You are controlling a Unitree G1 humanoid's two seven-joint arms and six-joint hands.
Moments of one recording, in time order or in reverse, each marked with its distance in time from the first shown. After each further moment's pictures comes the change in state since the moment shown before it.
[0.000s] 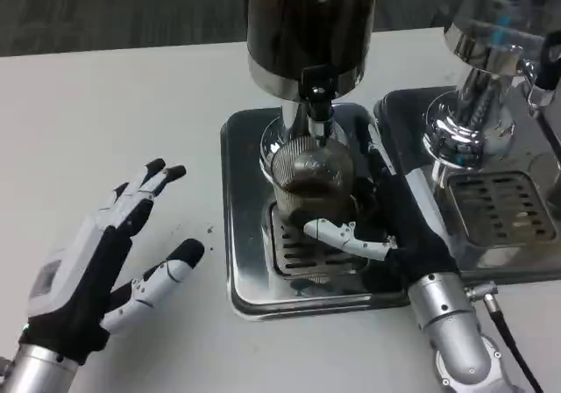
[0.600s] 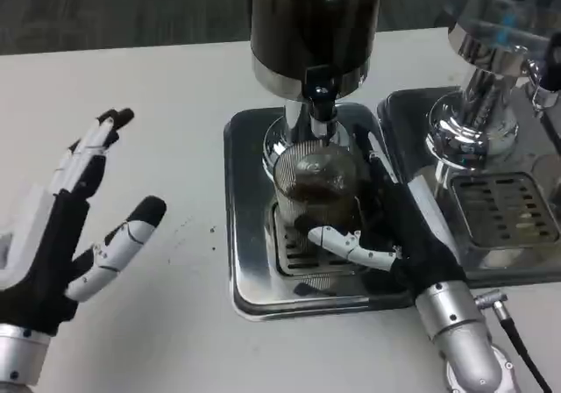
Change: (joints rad) left arm -0.011 -0.030 0.126 -0.073 -0.048 -0.007 -0.041; right arm 0.081 -0.035 0.023 -0.152 -0.011 0.079 0.026
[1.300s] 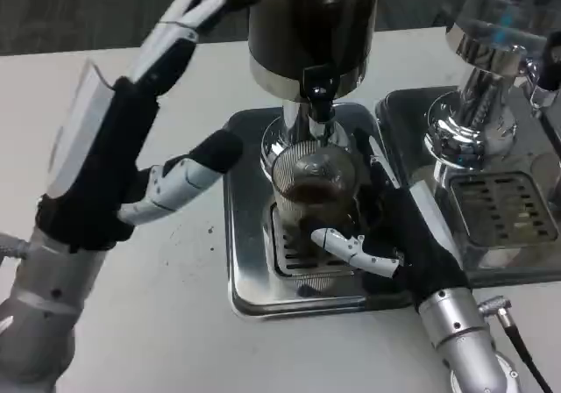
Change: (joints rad) left arm -0.182 -0.063 -0.074 -0.233 -0.224 -0.114 -0.195; right arm 0.044 -0.012 0.015 -0.061 -0.003 0.009 0.002
